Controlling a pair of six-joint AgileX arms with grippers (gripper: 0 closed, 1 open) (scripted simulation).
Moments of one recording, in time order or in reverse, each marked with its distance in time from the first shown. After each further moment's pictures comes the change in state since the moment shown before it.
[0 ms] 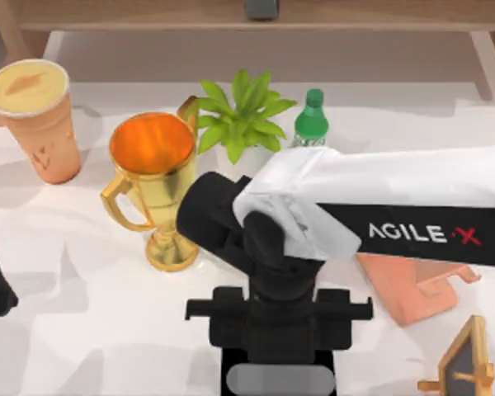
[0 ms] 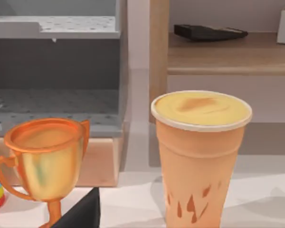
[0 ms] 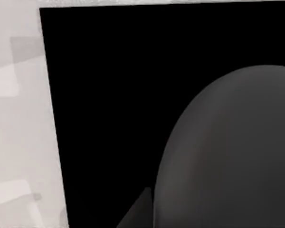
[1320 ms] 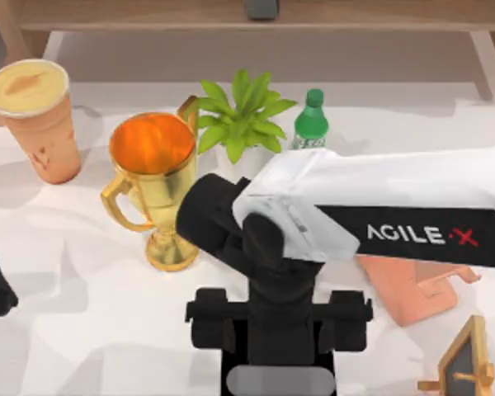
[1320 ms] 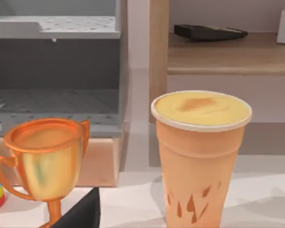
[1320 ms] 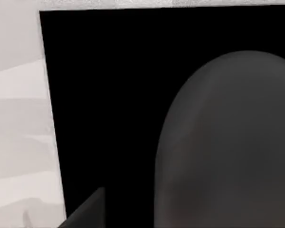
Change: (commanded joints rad) left arm 0.000 0.000 0.000 0.000 0.000 0.000; right arm -0.001 -0.001 0.000 0.000 0.000 0.000
